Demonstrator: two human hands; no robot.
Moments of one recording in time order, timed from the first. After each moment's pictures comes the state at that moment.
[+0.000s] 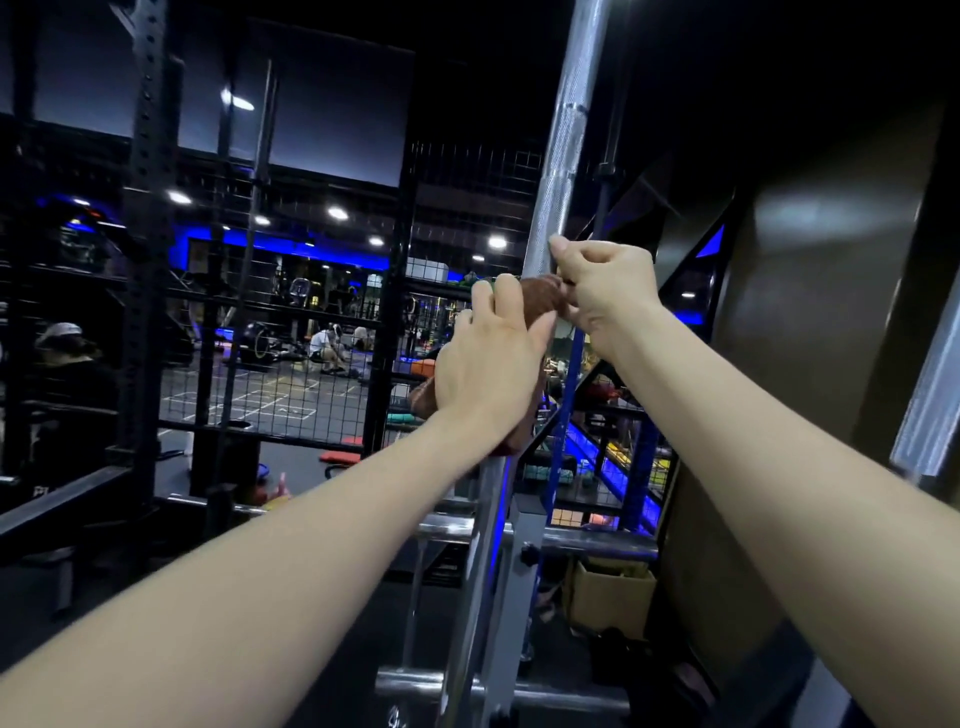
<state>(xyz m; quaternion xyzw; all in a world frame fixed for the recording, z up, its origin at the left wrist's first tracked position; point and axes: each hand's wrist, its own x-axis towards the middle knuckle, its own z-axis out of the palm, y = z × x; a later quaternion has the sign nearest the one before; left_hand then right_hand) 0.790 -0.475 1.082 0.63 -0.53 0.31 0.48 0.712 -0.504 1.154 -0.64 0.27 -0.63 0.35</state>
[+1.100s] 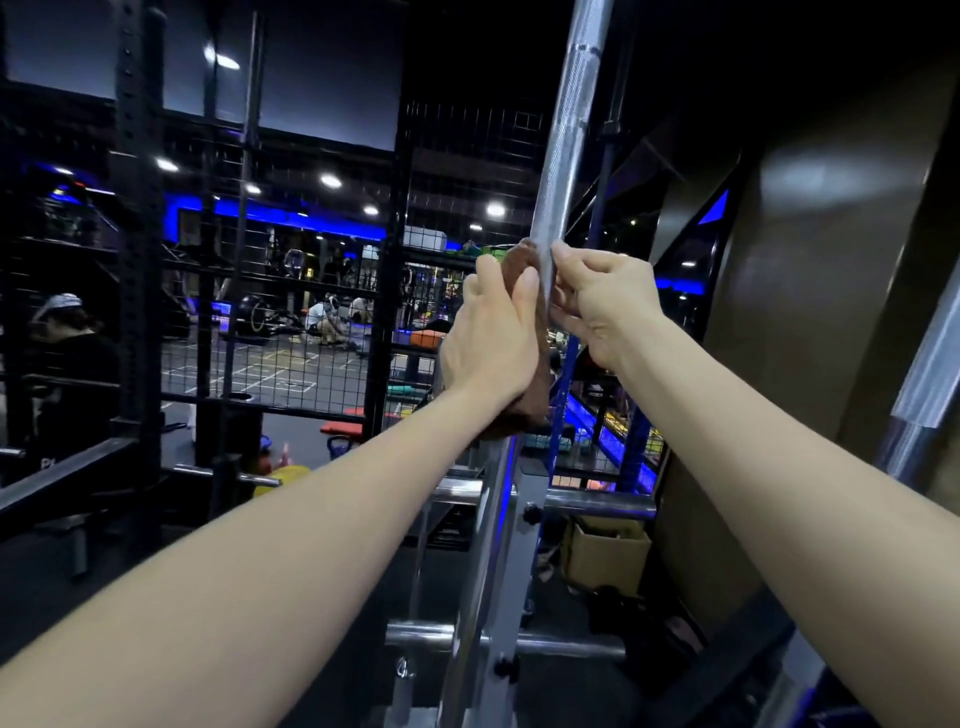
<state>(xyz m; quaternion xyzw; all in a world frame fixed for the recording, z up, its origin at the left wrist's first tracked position) 0.797 -0.468 1.060 0.60 -0.53 0.13 0.59 0.709 -0.488 1.115 -0.62 0.26 -0.60 0.44</state>
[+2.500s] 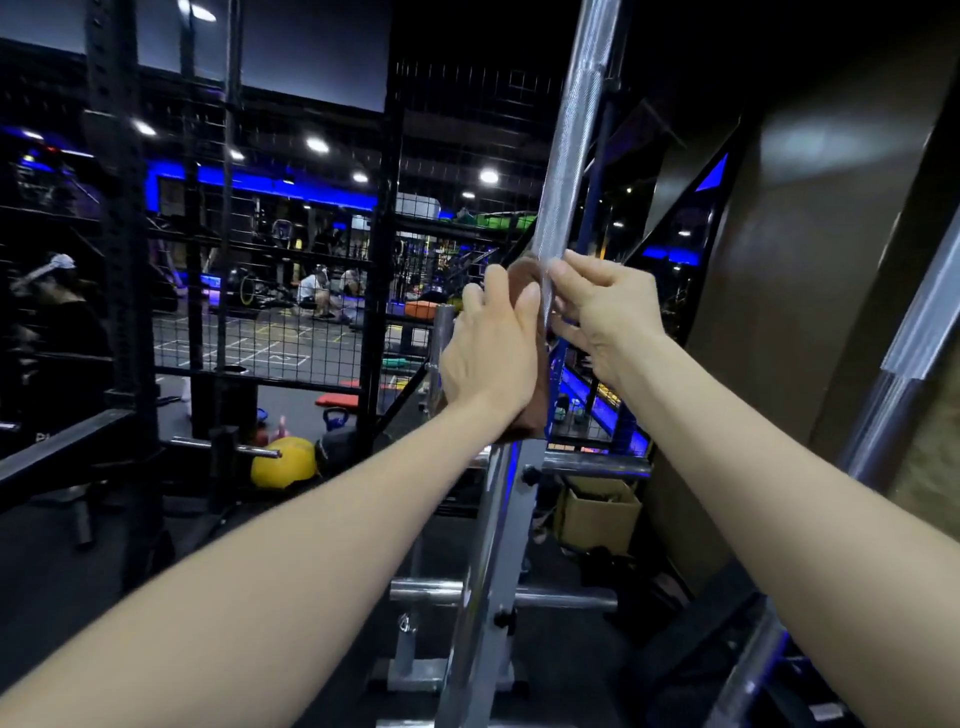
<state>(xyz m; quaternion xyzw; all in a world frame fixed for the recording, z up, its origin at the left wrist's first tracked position) 0.789 -0.461 1.023 0.63 -0.53 0.14 0.55 0.702 -0.474 1.074 -0.60 0.28 -0.60 0.45</state>
